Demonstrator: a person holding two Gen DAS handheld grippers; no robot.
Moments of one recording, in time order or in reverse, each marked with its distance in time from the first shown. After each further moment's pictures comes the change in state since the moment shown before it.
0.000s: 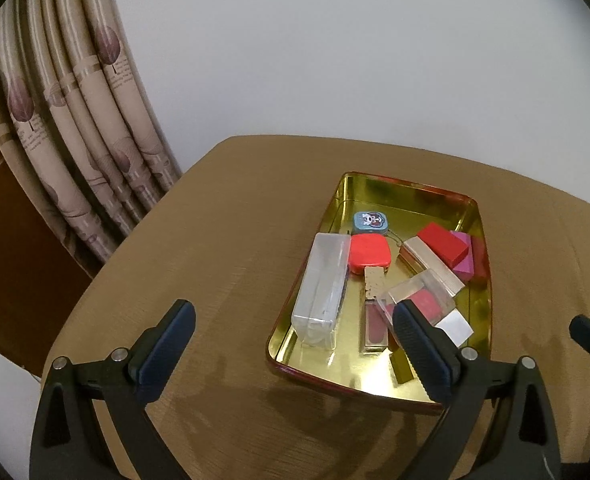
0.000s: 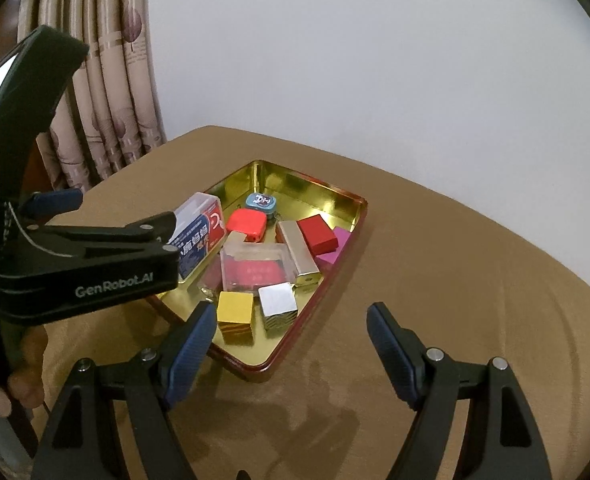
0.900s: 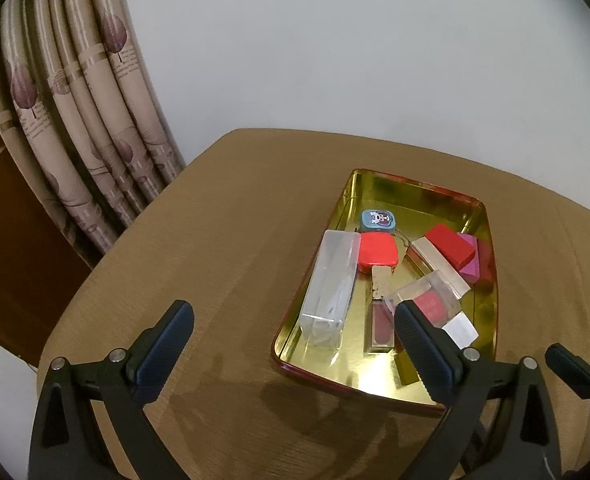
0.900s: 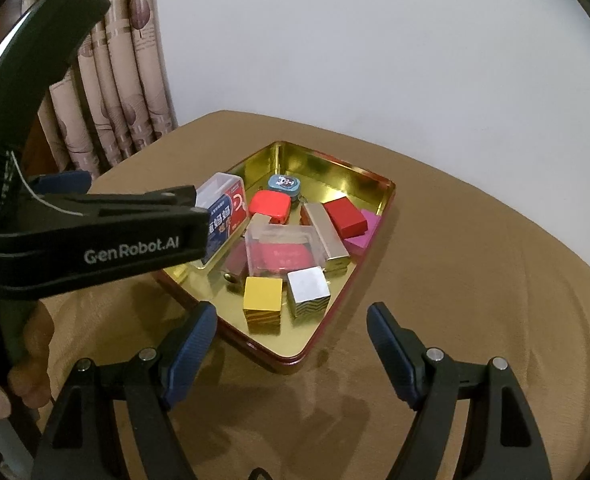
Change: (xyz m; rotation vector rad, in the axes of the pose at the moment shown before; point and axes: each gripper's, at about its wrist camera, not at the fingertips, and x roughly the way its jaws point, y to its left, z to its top) left arm 0.005 0.007 0.000 -0.029 0.022 -0.003; right arm 0.016 0.019 -0.005 -0.005 0.042 0.034
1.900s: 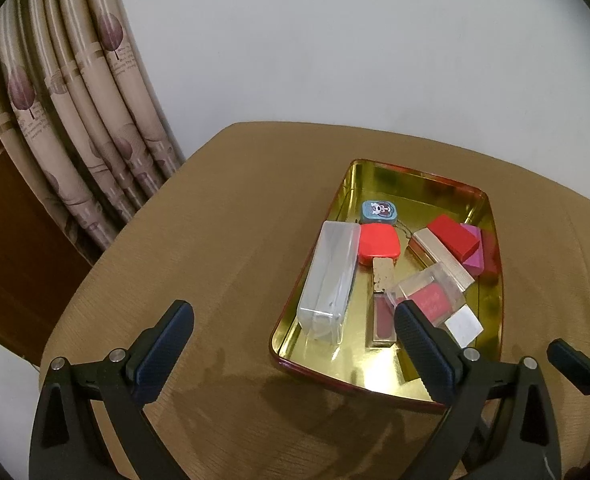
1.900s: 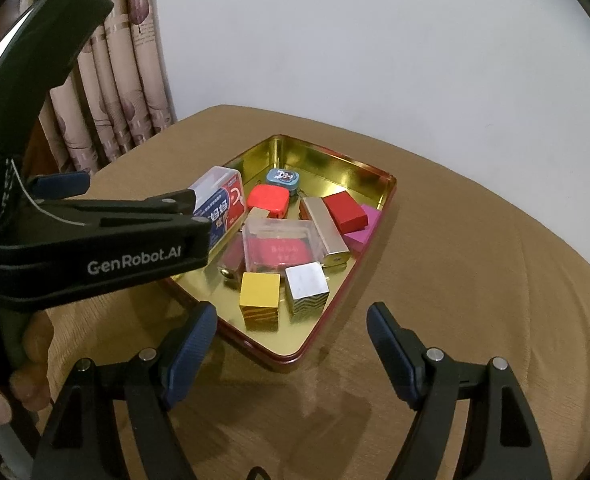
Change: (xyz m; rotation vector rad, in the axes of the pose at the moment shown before) left arm 0.006 0.000 -0.004 0.018 0.020 0.006; right arm 0.005 -0.001 0.000 0.007 0.020 -0.001
